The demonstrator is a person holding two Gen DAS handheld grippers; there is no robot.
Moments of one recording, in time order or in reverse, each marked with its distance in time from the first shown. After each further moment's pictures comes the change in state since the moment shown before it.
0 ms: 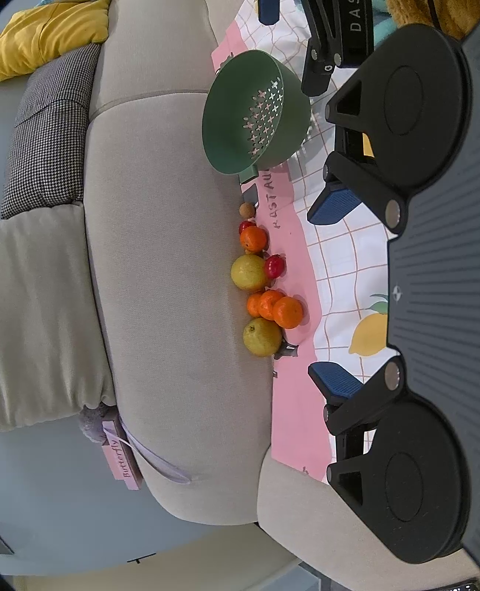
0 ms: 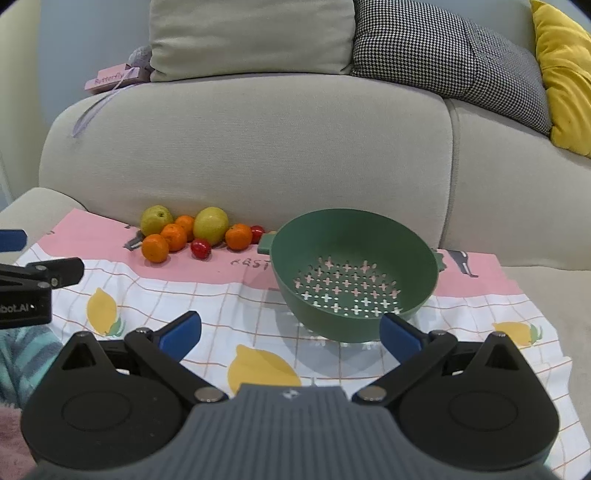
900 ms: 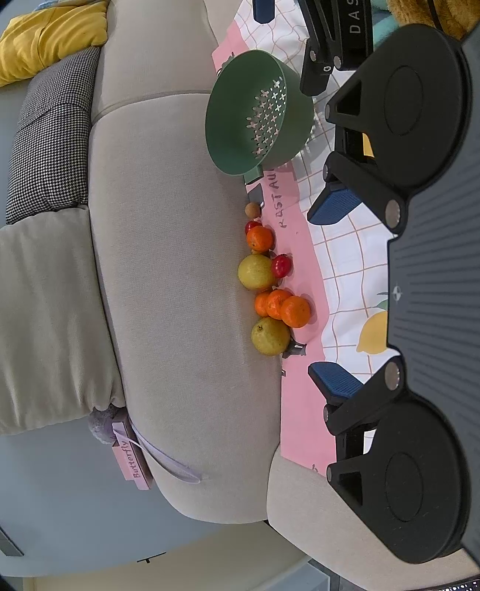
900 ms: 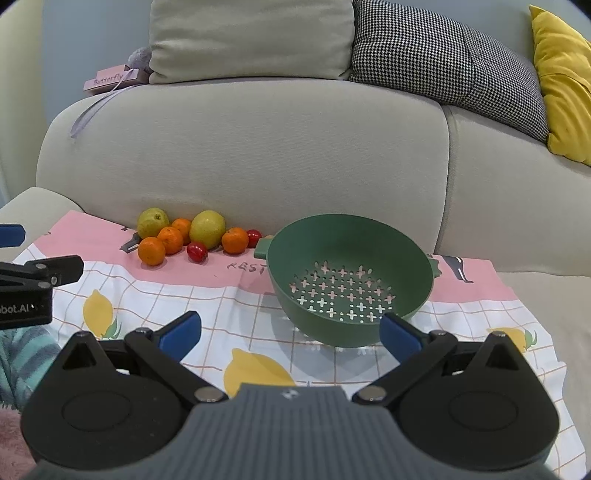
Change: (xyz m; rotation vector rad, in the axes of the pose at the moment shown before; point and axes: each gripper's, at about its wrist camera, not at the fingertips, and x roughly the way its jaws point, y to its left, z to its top) left arm -0.002 -0.002 0.004 0.022 -0.023 0.007; right arm -0.001 0.001 0.004 -0.020 -0.005 -0.028
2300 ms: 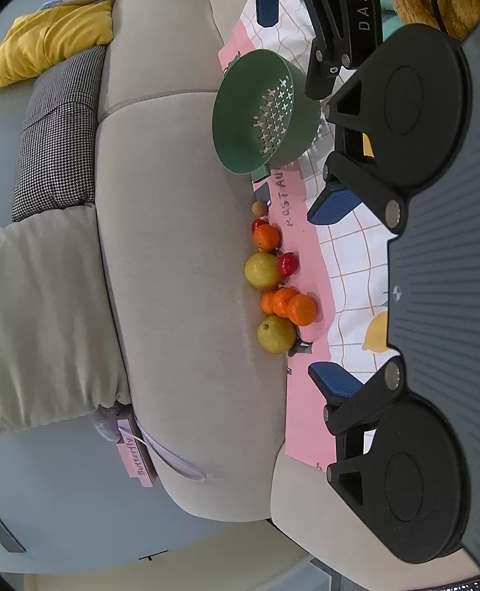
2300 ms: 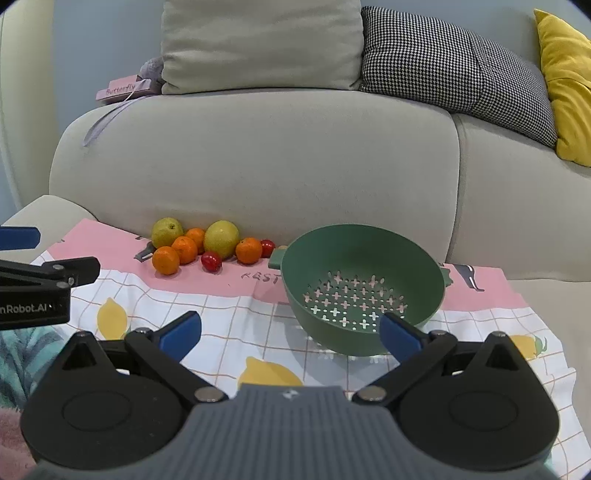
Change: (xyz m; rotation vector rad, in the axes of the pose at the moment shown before) left arm -0.001 0.002 -0.002 -0.006 -0.020 0.002; right arm -0.004 0.001 0.000 -0.001 -0.030 0.045
